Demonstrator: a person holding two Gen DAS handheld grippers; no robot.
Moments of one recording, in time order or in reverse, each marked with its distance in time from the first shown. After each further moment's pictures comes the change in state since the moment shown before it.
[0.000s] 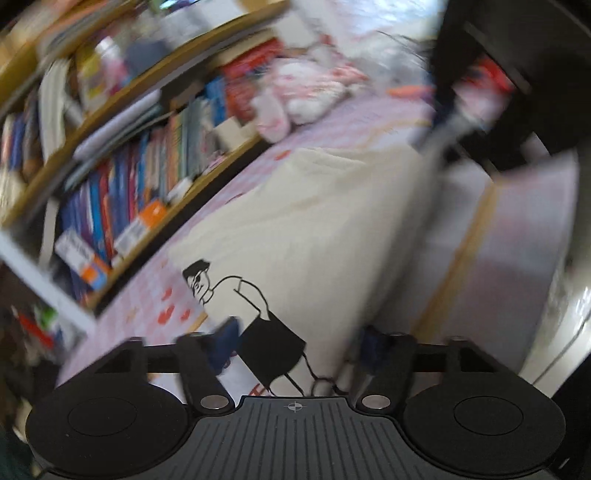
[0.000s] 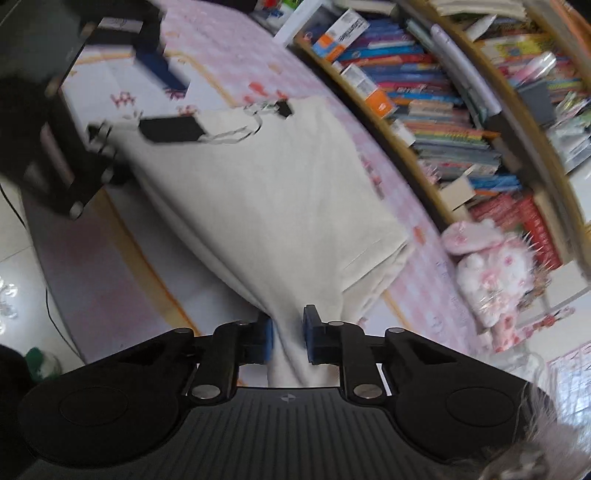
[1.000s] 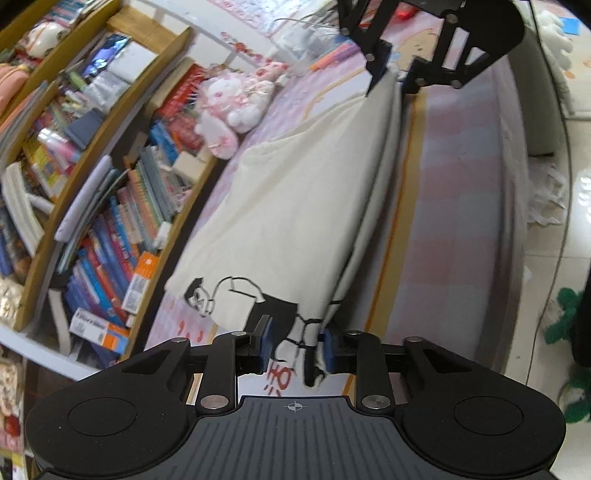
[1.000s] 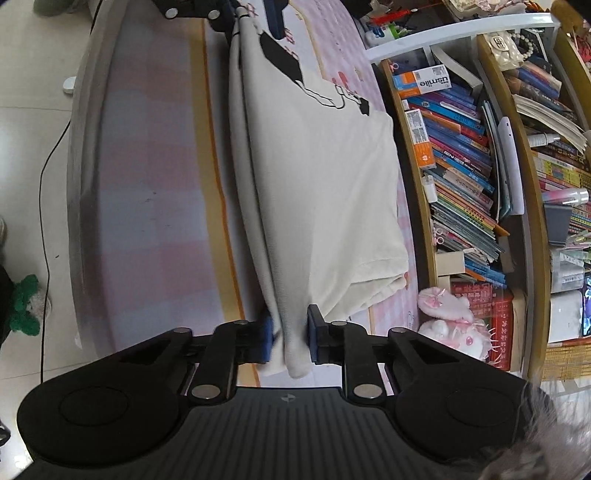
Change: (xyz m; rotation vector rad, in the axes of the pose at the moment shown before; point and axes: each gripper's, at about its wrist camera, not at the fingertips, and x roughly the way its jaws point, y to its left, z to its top) left arm -0.014 -0.020 -0.026 0.343 -0.037 -0.009; right arm 0.015 0.053 -0.059 -0.471 -0.016 -0.102
